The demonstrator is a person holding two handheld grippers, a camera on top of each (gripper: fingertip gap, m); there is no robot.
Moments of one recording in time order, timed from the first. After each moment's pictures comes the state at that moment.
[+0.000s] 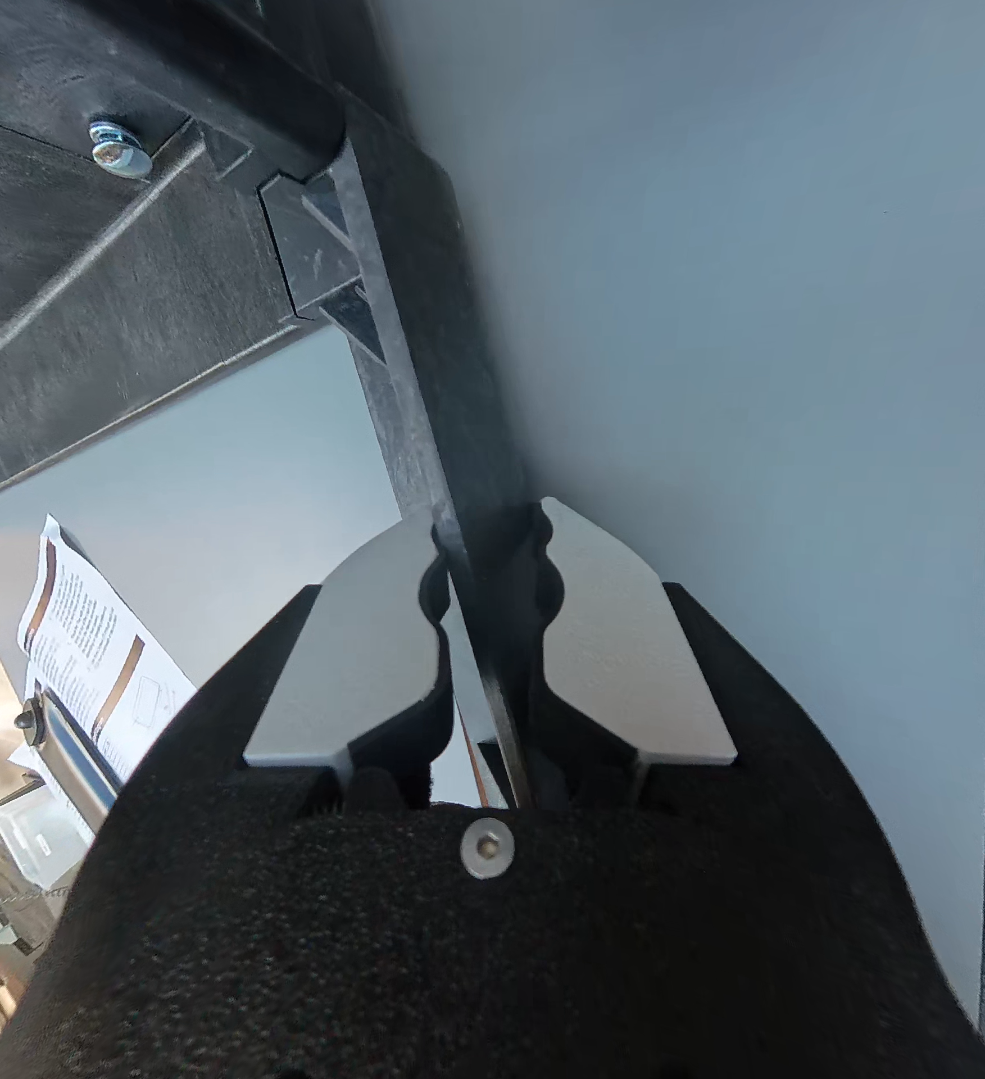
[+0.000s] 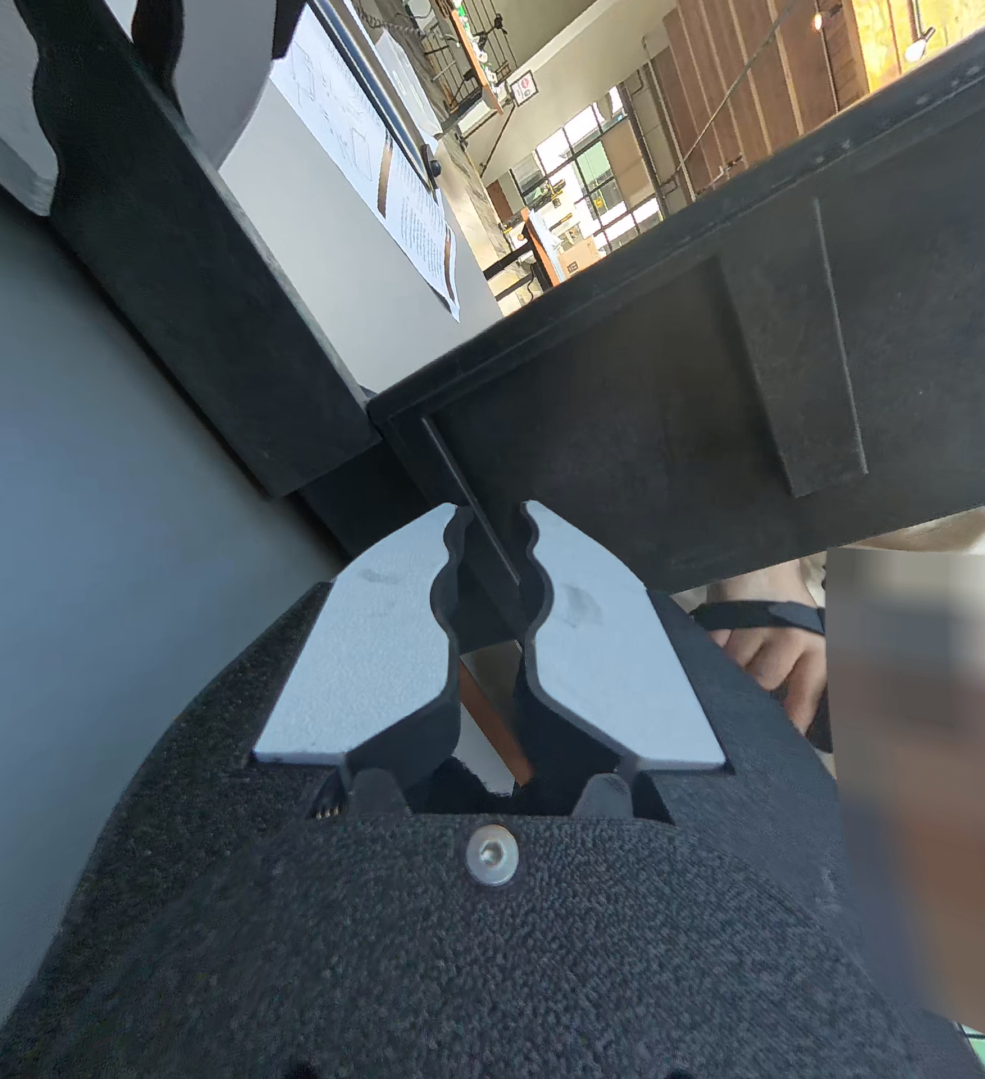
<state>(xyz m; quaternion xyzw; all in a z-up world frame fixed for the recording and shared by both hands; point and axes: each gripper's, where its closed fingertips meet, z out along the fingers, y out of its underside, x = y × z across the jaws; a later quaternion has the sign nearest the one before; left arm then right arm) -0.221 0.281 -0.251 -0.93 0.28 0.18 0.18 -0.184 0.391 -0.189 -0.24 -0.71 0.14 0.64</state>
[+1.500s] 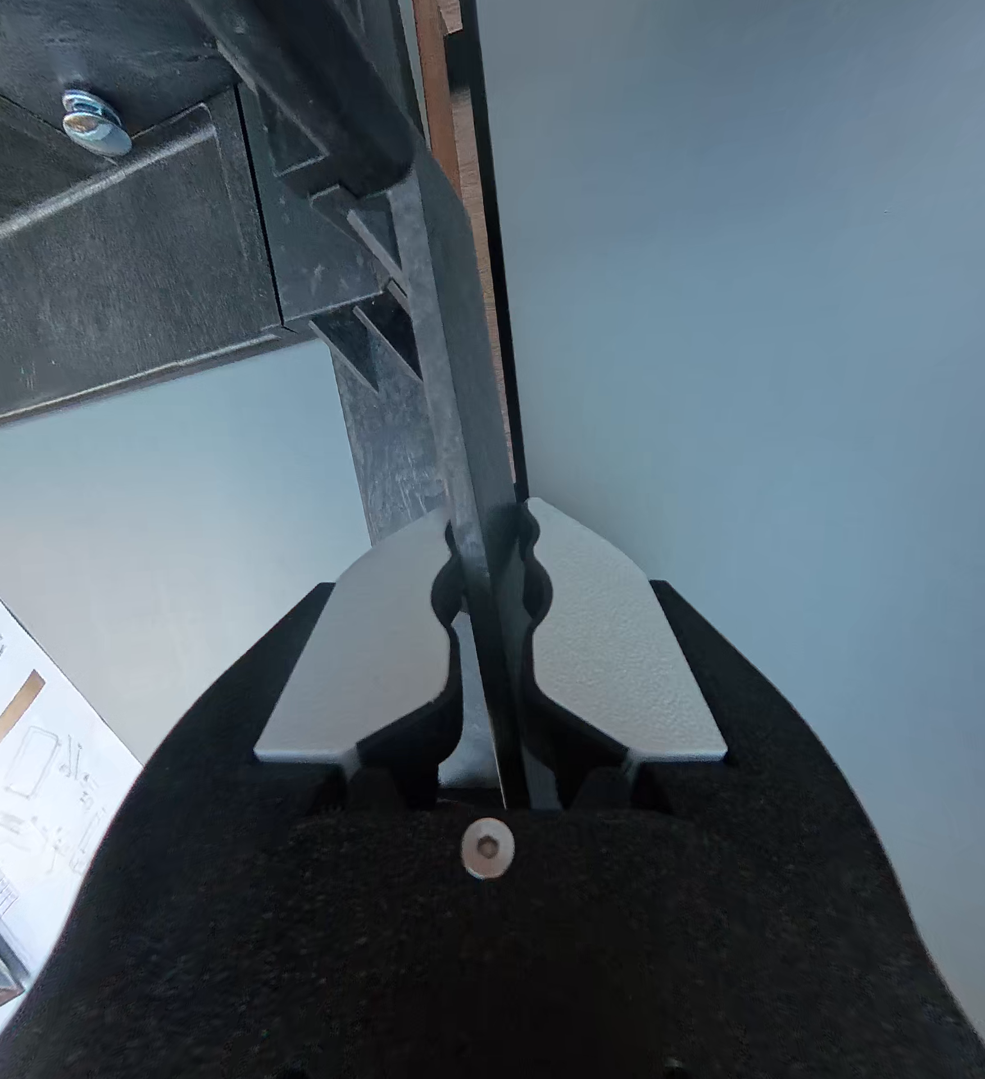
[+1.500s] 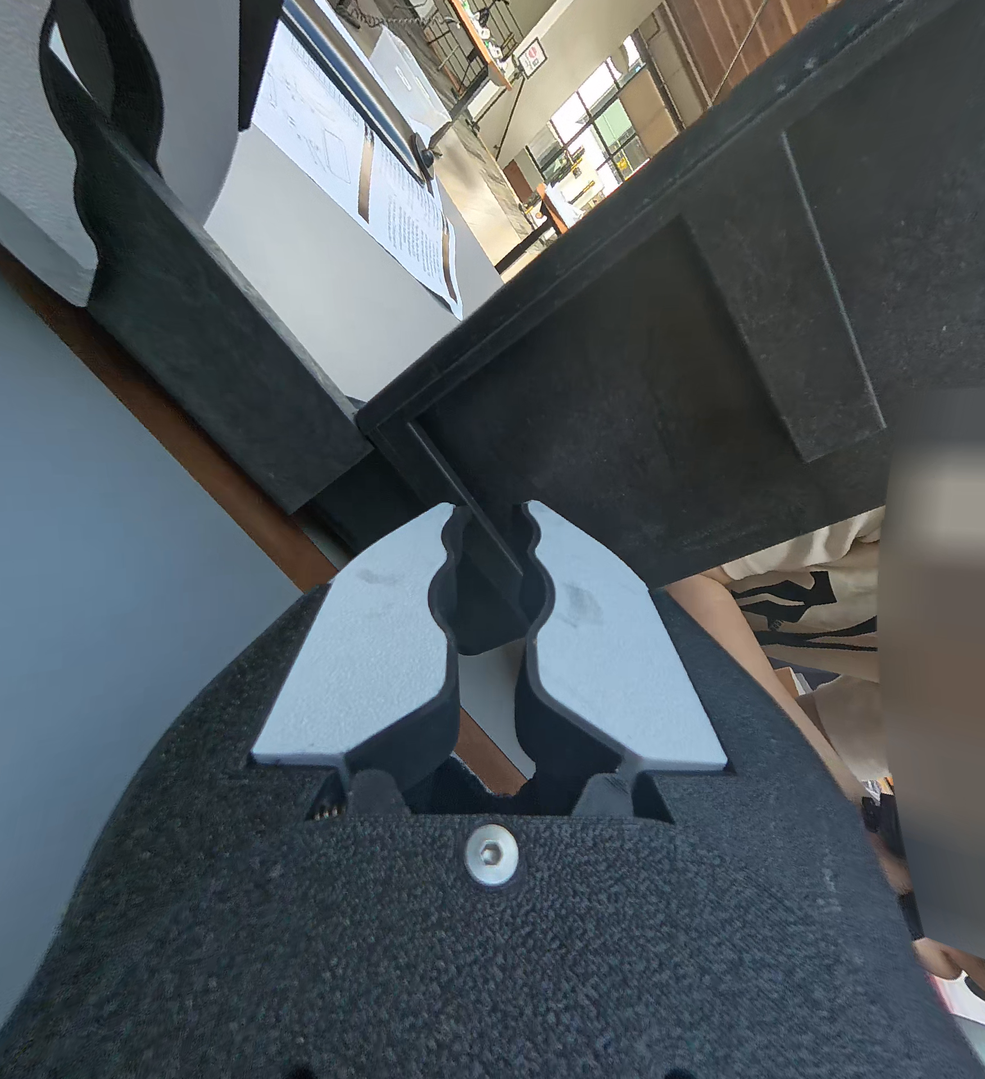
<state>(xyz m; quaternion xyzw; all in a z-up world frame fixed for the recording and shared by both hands) -0.248 0.283 -0.248 -0.94 0.23 0.09 0.21 -0.224 0.402 -0.189 -0.29 -0.71 0.18 0.61</state>
